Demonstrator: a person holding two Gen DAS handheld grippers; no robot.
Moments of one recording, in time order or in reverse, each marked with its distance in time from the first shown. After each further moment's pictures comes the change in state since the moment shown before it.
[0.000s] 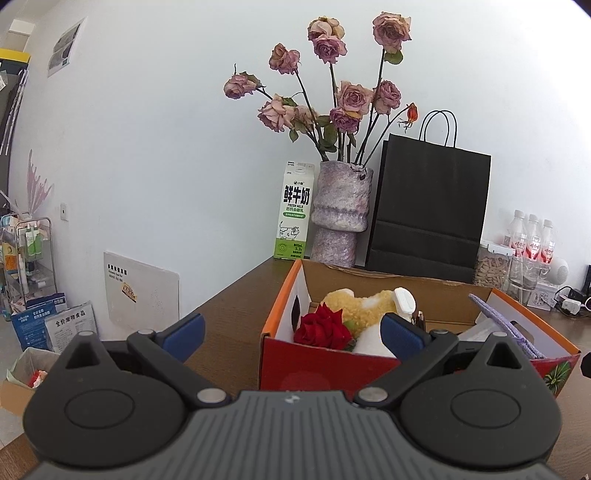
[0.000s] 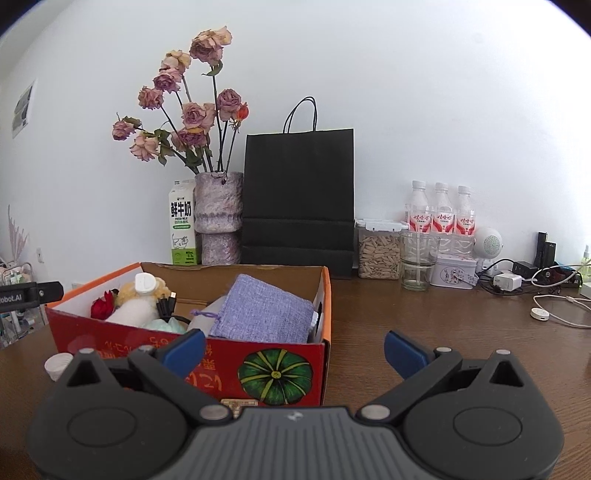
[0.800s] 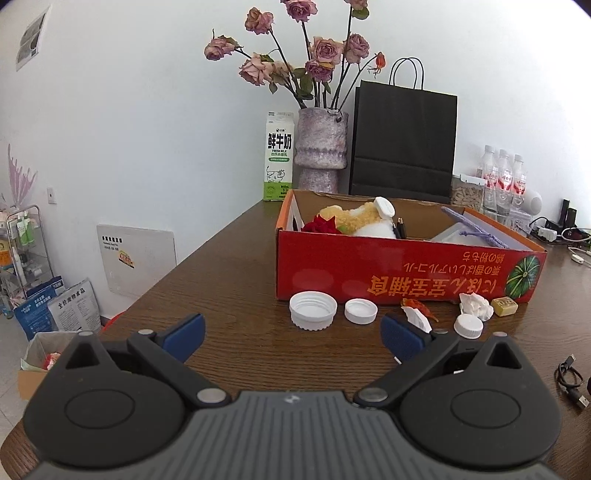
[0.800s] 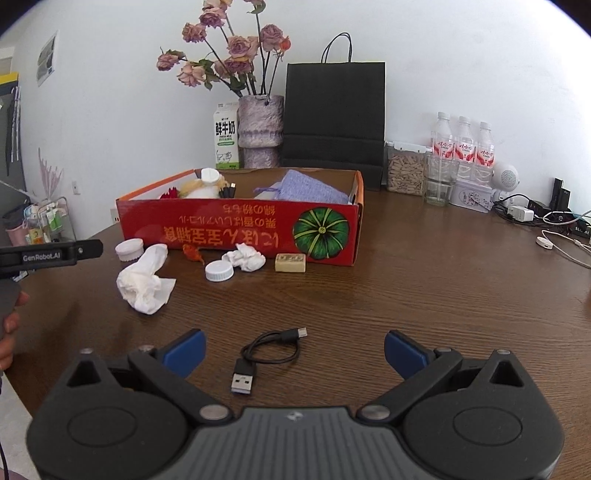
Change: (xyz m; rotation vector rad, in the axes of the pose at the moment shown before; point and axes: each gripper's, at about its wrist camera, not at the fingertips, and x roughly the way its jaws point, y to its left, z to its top) left arm -0.053 0.016 -0.039 0.111 0.164 -0.056; right arm -0.075 0.016 -0.049 -0.040 0.274 0.093
